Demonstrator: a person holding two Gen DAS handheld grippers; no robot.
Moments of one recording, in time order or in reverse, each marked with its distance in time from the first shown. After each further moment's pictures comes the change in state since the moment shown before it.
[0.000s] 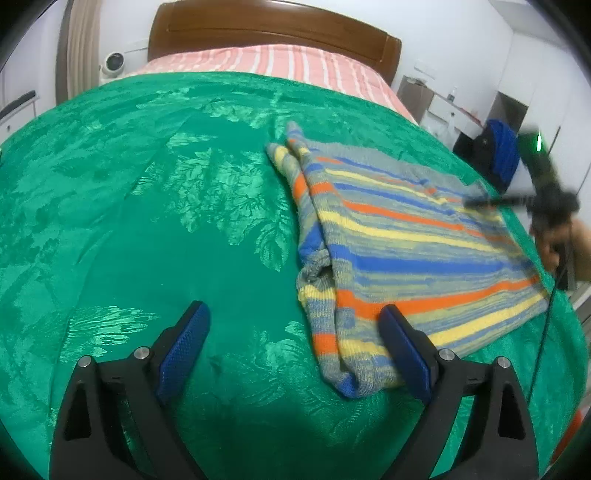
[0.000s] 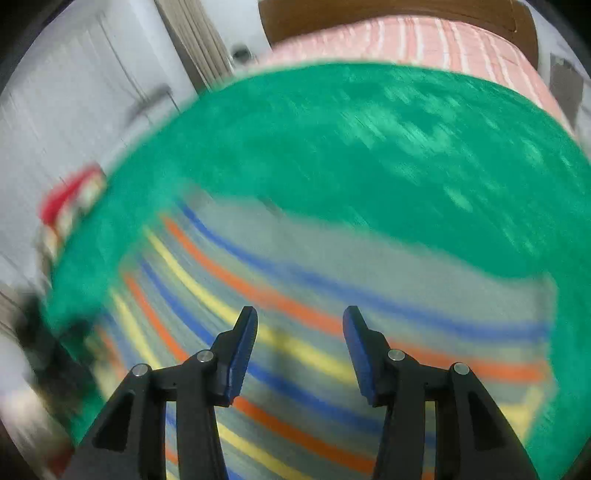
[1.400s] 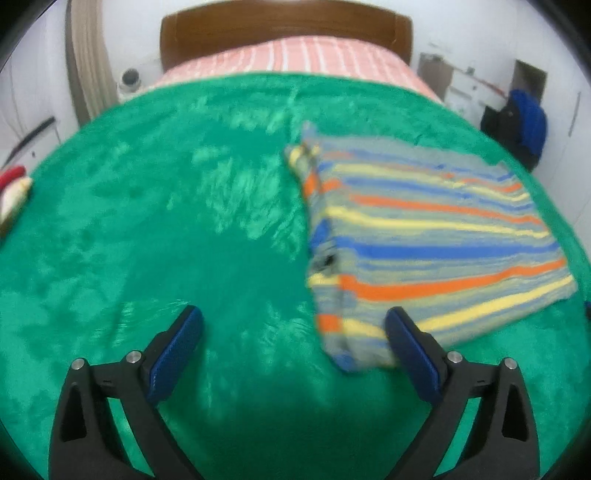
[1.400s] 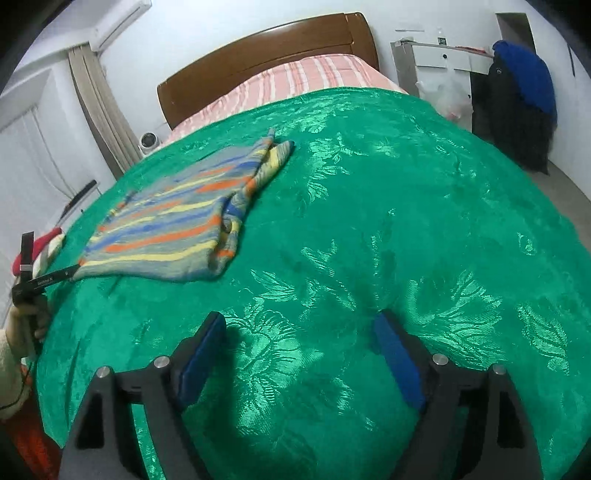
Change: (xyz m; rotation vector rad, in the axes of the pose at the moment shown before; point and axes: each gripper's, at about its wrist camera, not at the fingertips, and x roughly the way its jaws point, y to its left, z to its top) left arm -0.035 -0.038 0.004 0.094 0.014 0.174; right arm -0.137 -0.063 -0.284 0.355 -0.348 -0.167
